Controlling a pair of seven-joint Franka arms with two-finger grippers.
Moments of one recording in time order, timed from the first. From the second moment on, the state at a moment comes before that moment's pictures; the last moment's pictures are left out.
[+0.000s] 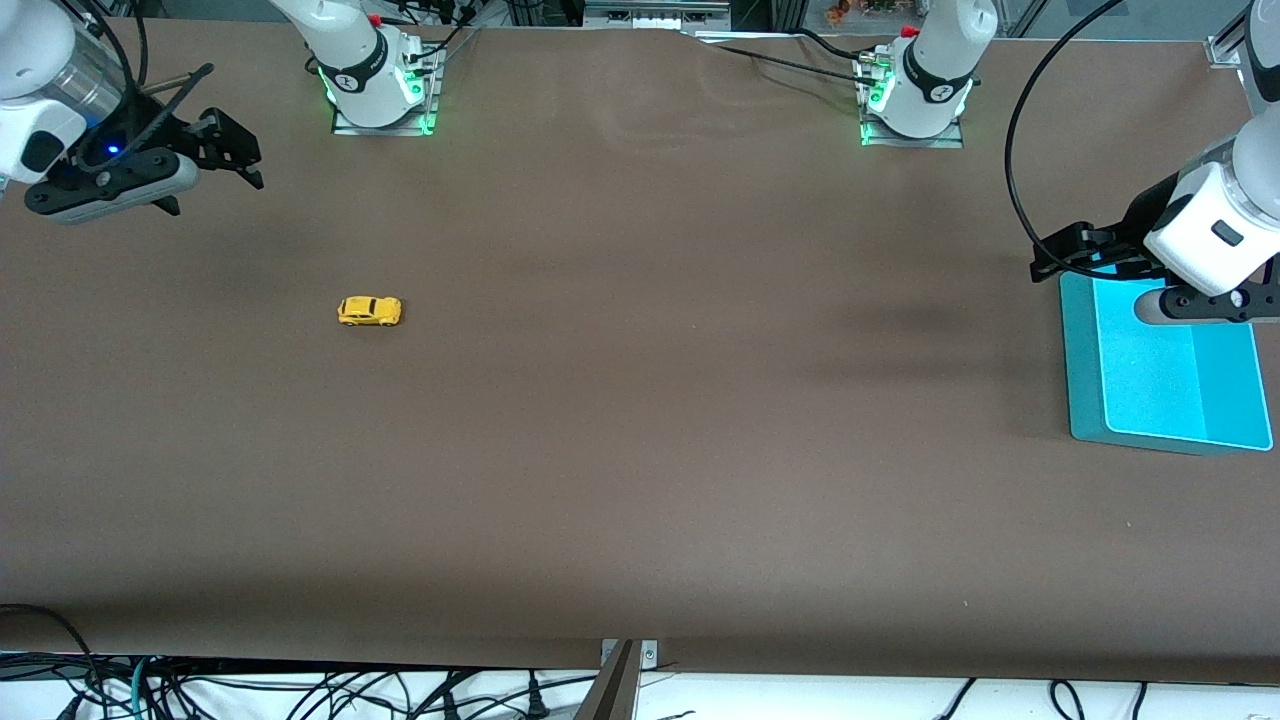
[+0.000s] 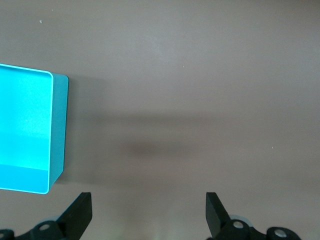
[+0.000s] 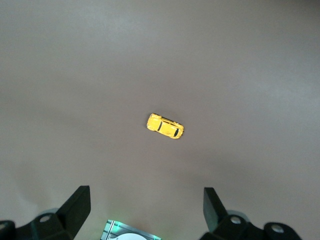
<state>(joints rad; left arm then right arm) -0.12 0.16 0.05 -1.41 -0.05 1.44 -0.13 -0.06 -0.15 0.20 -1.79 0.04 1.58 -0.24</state>
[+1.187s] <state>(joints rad) -0.12 0.18 0.05 -1.39 -0.05 1.45 -0.13 -0.06 -0.02 0.26 -2.04 0.04 1.85 -0.77</state>
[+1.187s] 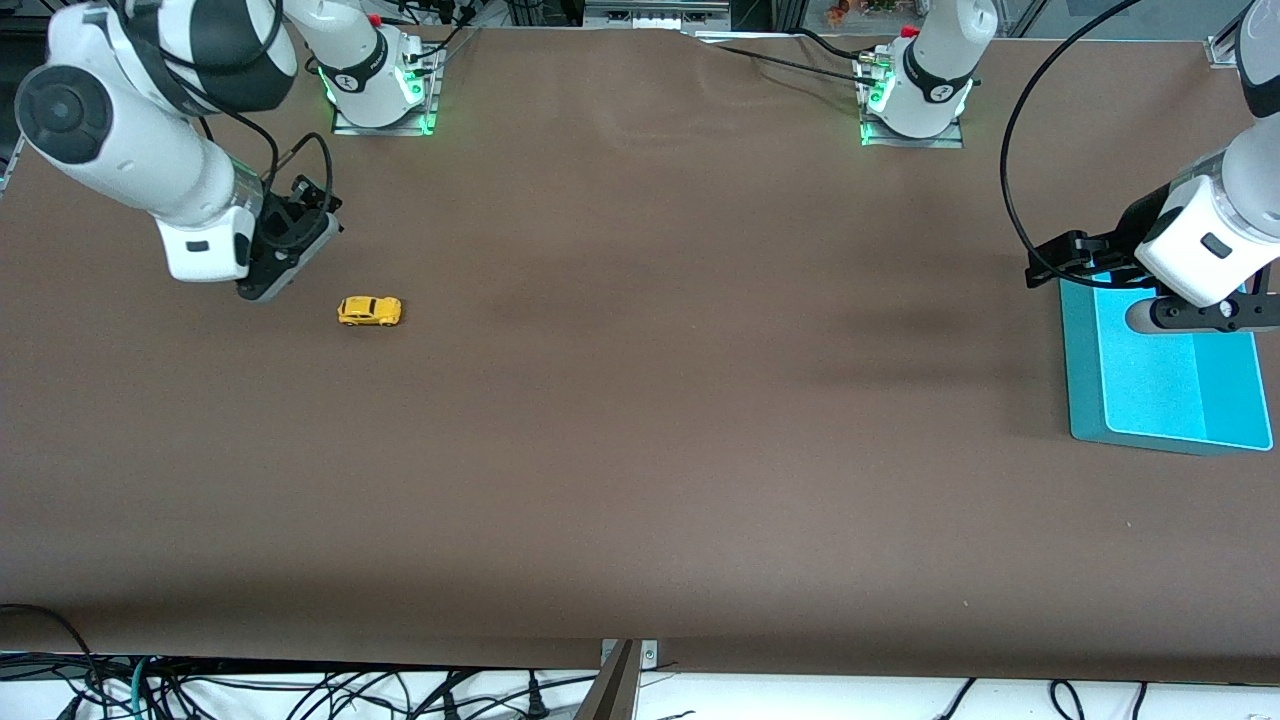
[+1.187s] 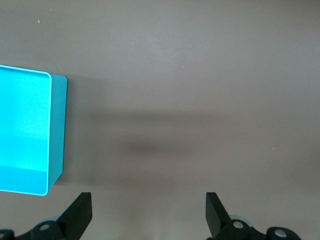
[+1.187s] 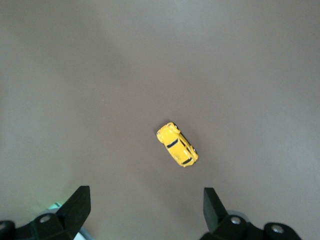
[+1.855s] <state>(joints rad) -0.12 0.18 0.05 -1.38 -0.05 1.45 -0.13 -0.10 0.10 0.25 -2.27 0.04 2.28 -1.28</state>
